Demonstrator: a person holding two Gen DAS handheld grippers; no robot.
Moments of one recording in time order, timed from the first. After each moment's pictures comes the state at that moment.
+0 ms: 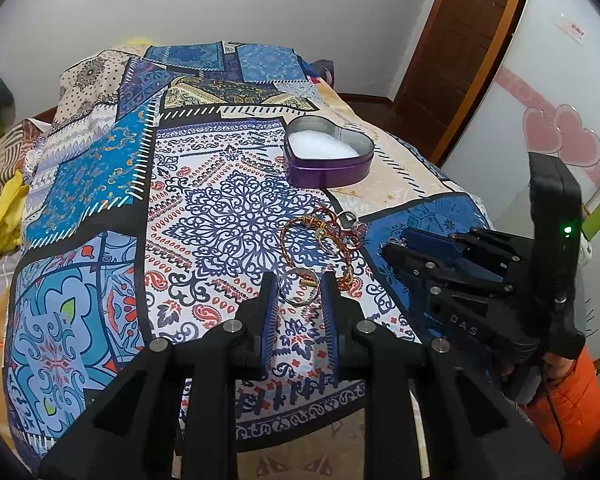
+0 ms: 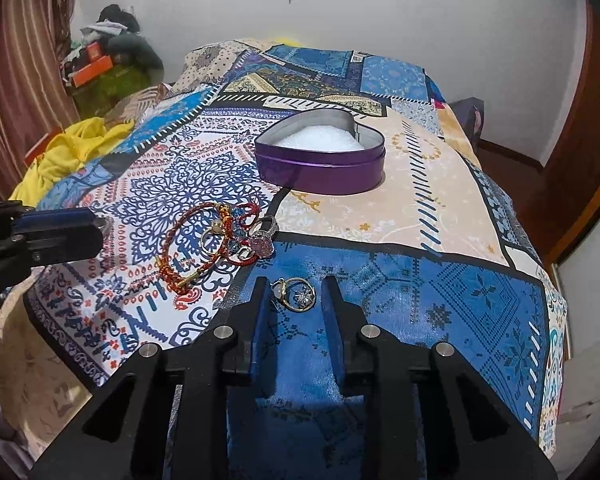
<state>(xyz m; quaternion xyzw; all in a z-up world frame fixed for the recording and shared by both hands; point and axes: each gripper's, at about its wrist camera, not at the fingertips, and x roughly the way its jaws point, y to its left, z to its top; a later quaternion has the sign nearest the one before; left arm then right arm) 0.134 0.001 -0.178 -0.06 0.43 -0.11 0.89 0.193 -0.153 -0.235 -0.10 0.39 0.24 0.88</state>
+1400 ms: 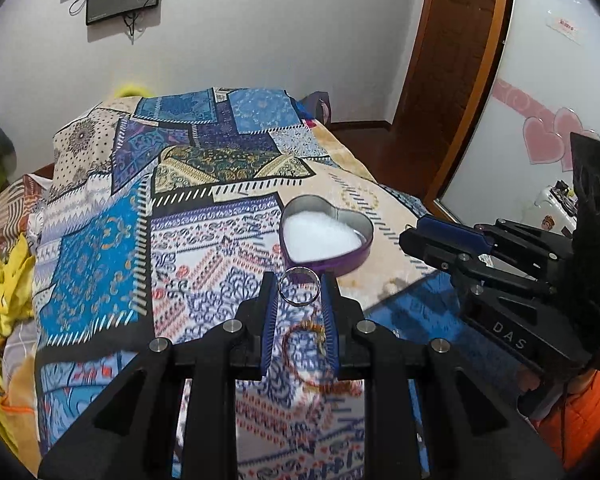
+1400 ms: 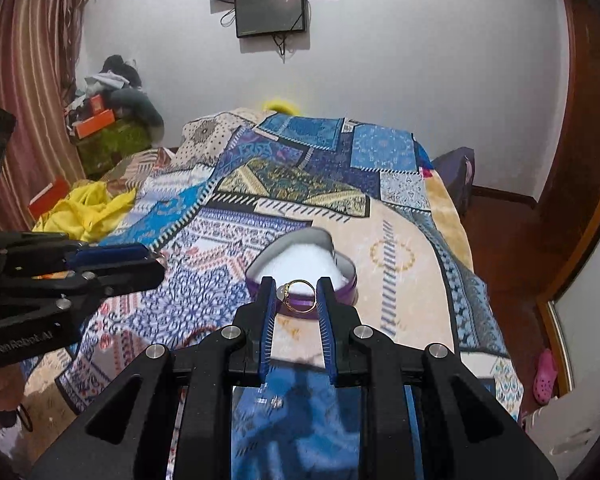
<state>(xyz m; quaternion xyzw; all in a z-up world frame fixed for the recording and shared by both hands) 0.192 -0.014 -0.133 -0.02 0.38 -0.11 0.92 0.223 -0.156 -0.165 -0.06 0.30 0.24 0.92</state>
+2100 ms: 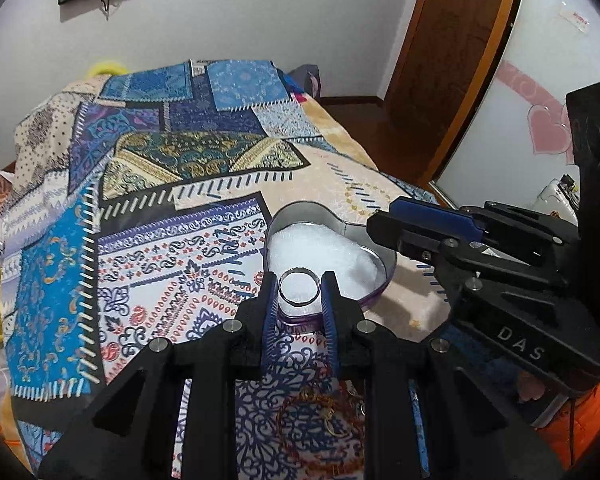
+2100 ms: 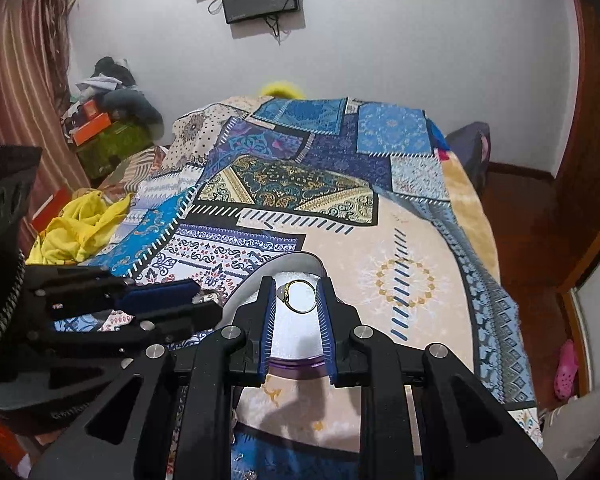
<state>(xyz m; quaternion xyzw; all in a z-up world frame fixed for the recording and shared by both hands) 0.273 -0.026 -0.173 -0.03 0.43 -0.14 0.89 0.288 -0.156 -0.177 -0.03 0.36 0.27 0.89</state>
